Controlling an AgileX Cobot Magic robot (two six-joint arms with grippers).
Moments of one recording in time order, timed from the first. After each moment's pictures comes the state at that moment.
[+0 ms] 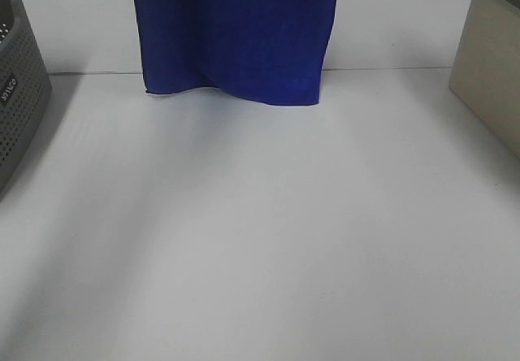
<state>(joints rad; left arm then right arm) -0.35 2.20 -2.56 0.70 0.33 -0.27 0.29 1.94 -2.26 -0.05 0.48 -0.21</state>
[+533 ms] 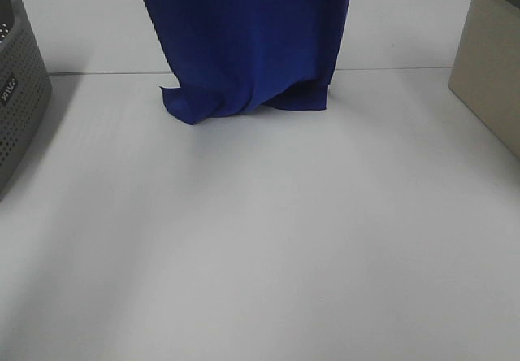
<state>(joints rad) -0.39 2.08 -2.56 0.21 1.19 0.16 0.28 1.85 -2.26 0.18 1.09 -0.26</state>
